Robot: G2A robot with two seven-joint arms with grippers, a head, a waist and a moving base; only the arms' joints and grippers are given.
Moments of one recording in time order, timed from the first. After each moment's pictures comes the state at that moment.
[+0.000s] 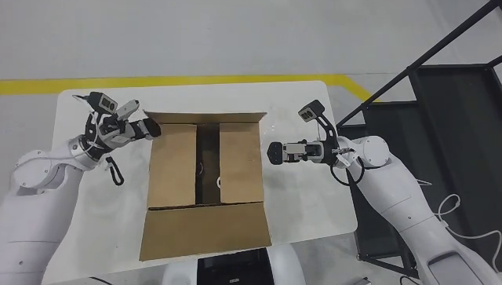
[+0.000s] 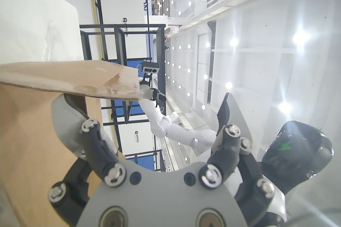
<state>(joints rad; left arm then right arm) 1.15 -0.96 -1.34 -1.36 -0.76 -0.23 -1.05 -1.18 -0.99 1.16 -1.40 0.73 -0.49 1.29</state>
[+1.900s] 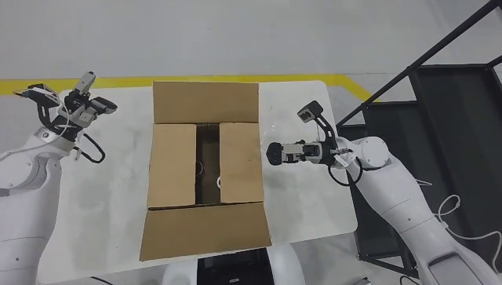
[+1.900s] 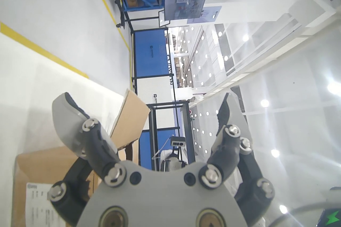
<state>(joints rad) 1.17 -0.98 -1.53 -1.33 -0.48 -0.20 -0.71 -1.19 -0.99 1.15 -1.43 0.68 -0.46 1.24</state>
